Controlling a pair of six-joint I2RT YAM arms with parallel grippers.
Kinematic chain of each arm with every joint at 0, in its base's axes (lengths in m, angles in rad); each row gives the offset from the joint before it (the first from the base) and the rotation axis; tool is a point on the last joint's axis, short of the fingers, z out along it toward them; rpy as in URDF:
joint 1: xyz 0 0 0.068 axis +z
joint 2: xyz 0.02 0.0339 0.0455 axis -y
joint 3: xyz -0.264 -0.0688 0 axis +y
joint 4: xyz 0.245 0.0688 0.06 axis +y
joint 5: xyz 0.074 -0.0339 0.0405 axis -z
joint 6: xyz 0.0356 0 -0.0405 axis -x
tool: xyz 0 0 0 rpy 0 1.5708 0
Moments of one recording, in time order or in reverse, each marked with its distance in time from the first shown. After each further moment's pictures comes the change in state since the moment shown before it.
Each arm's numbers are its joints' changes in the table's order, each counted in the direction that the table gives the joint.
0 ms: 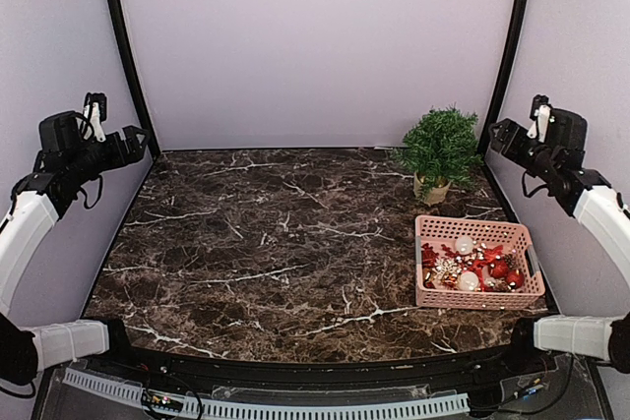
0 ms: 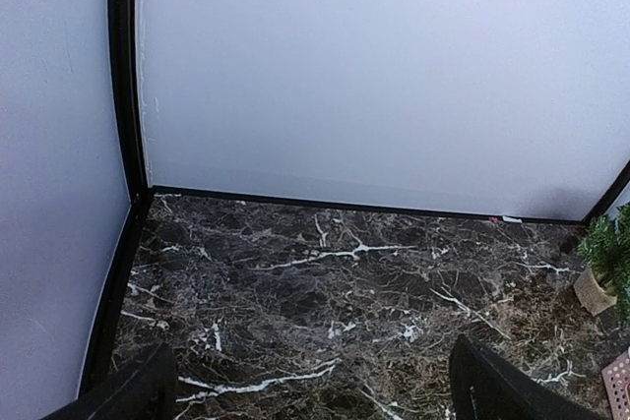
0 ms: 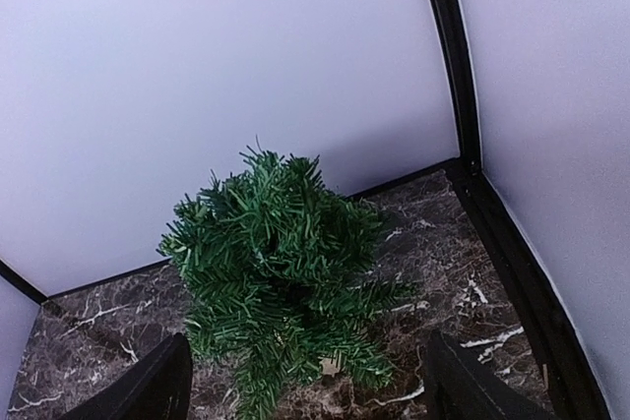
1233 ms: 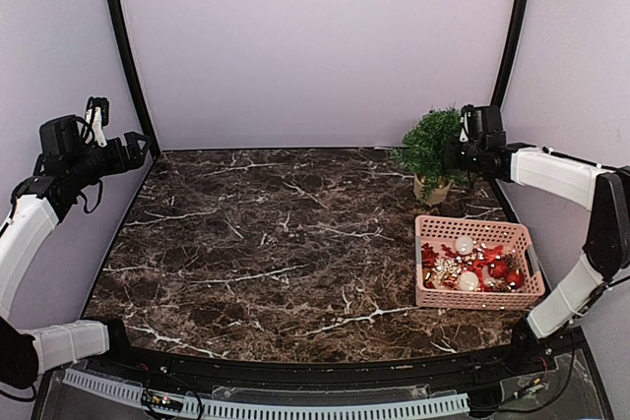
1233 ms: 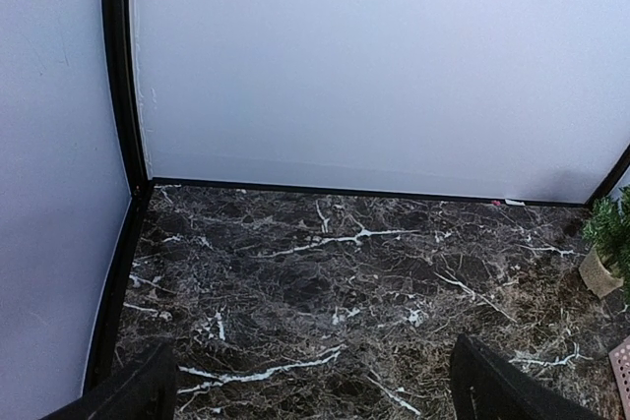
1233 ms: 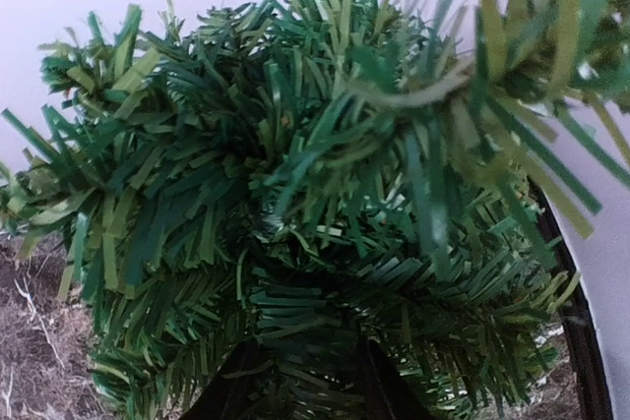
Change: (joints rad) left arm 0.000 0.018 0.023 0.024 0.011 -0.040; right arm 0.244 -0.528 -0.212 -0.014 0.260 0.106
